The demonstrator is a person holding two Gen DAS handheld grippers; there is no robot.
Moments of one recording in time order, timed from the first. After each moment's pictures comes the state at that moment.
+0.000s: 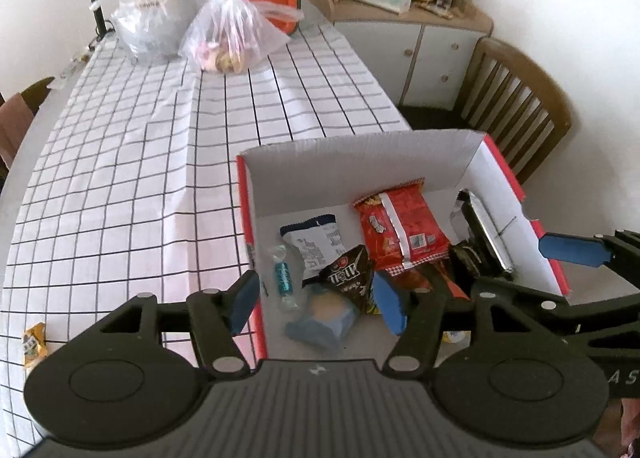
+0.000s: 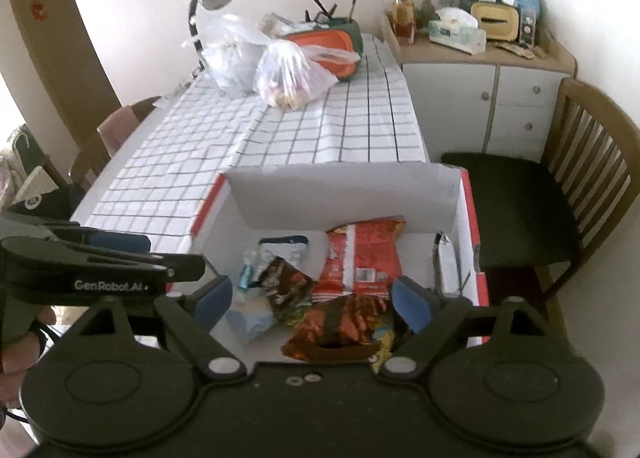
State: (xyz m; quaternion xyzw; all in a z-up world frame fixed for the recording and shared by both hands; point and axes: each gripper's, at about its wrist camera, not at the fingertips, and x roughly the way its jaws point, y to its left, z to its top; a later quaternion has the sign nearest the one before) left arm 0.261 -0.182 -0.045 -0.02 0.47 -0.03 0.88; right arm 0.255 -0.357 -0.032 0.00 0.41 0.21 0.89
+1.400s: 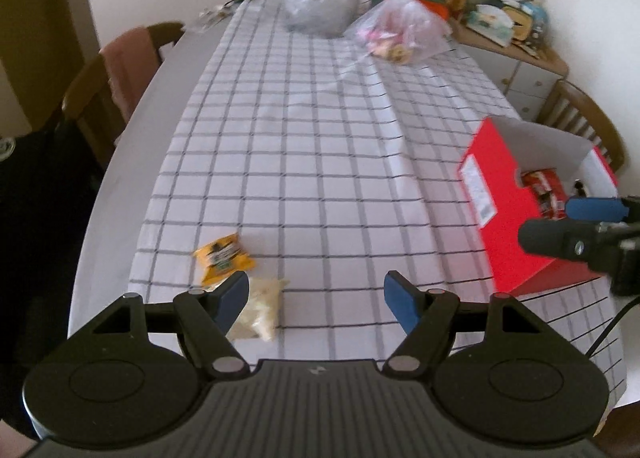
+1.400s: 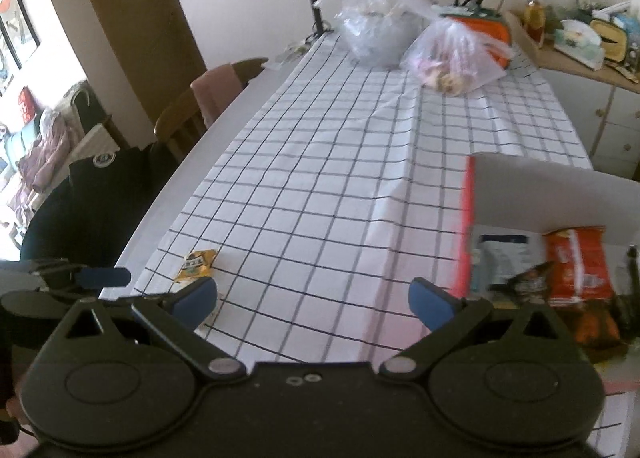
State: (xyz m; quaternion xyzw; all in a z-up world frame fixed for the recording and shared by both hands) left arm 0.130 0.065 -0.072 -0.08 0.46 0.05 0.88; right arm 0.211 -0.135 -0.047 -0.03 0.43 0.29 0.85
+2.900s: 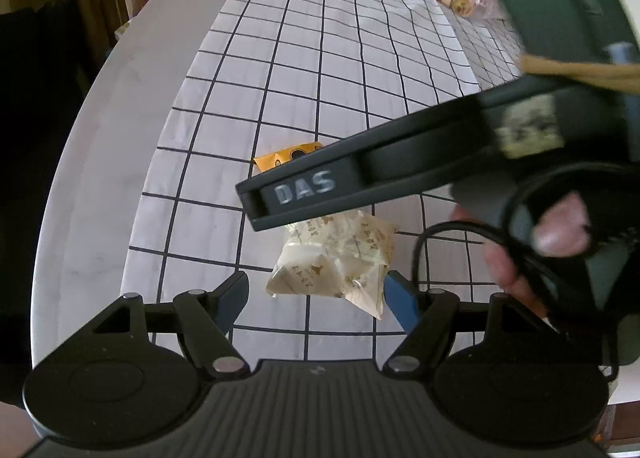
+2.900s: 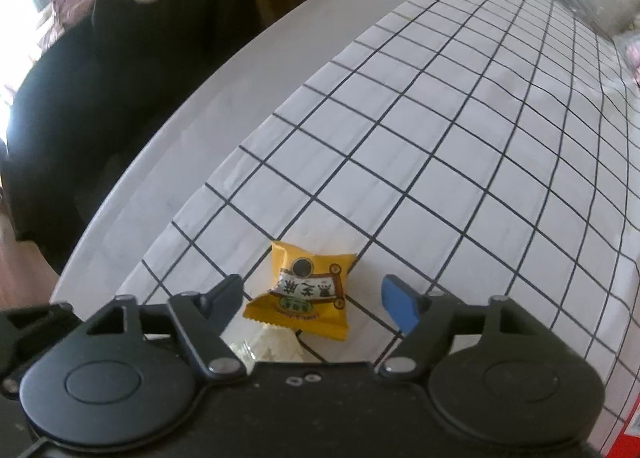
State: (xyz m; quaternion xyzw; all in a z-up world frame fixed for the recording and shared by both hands) left arm 0.133 0.158 -0.161 -0.18 0.52 0.03 0.83; right arm 0.247 0.111 -0.169 -0.21 0.53 0.38 0.73
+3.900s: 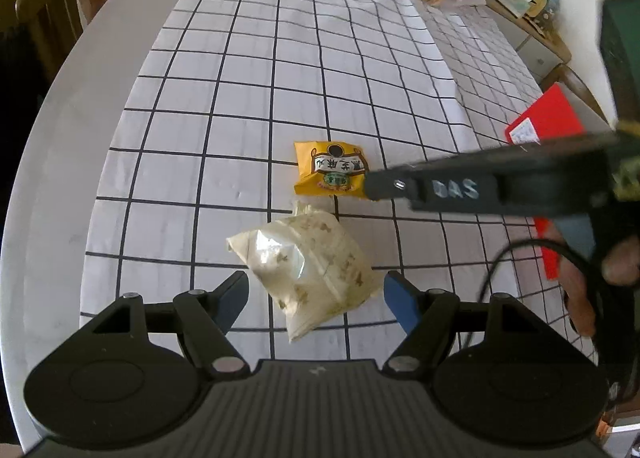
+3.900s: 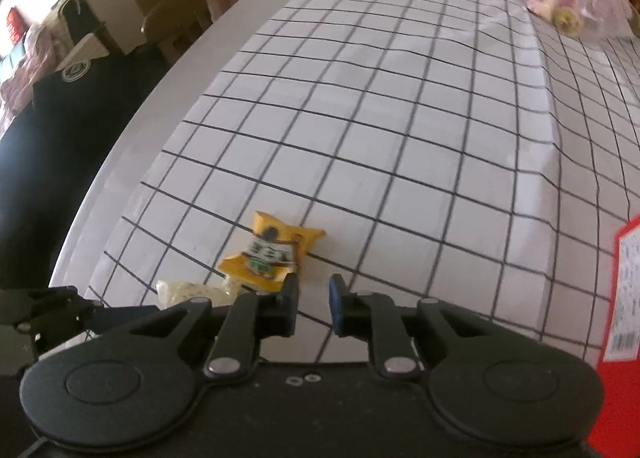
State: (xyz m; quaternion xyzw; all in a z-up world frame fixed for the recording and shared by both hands) left arm 0.180 0.141 -0.173 -0.16 0.53 -0.02 0.83; right arm 0.279 0.010 -0.158 -0.10 0.53 0.30 0.78
